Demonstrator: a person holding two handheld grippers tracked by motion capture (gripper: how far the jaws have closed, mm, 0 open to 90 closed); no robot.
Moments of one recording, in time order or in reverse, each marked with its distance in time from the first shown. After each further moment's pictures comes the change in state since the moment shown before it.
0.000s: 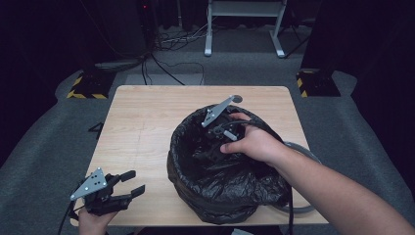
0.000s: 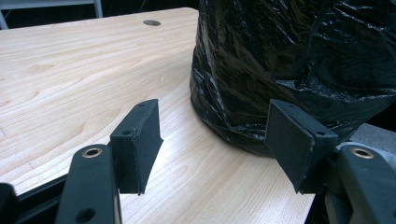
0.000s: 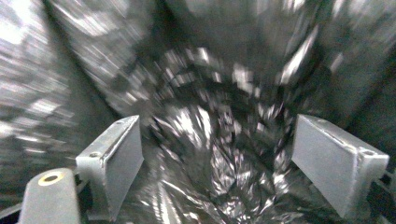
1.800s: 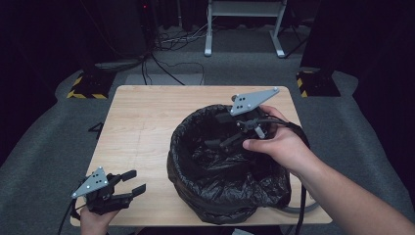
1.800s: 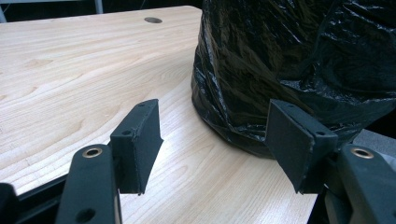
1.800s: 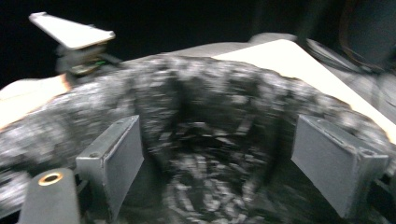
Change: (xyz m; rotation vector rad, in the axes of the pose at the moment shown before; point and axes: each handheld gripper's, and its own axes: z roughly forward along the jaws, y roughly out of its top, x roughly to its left) left arm 0.003 -0.002 0.004 0.003 0.000 -0.023; right arm 0.019 -0.009 -0.068 -0.314 -0.116 0.012
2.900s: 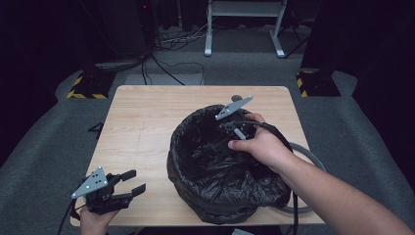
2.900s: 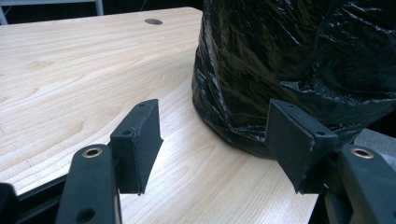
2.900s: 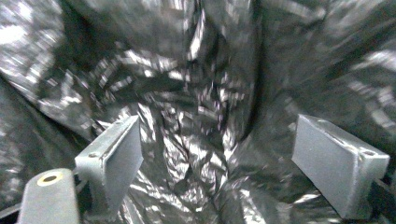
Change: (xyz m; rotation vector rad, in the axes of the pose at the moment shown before) left arm 0.000 0.000 -0.001 -0.004 0.000 0.003; right arm -0.019 -0.033 0.057 0.249 -0.075 0.151
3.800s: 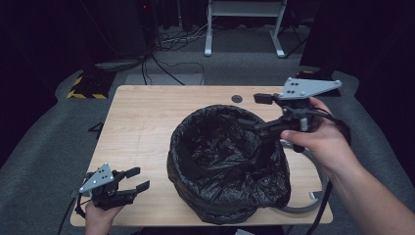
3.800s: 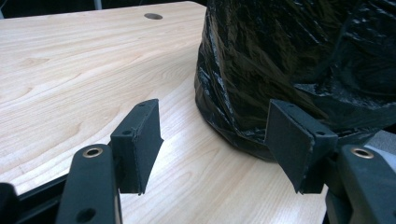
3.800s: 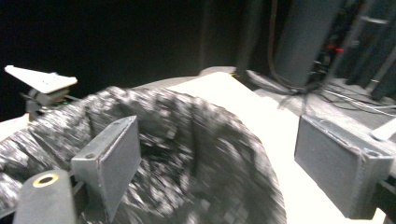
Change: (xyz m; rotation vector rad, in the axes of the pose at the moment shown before) left arm 0.006 0.004 0.018 0.023 -0.003 -0.002; right arm -0.006 -0.017 -0.143 -0.423 -0.117 -0.072
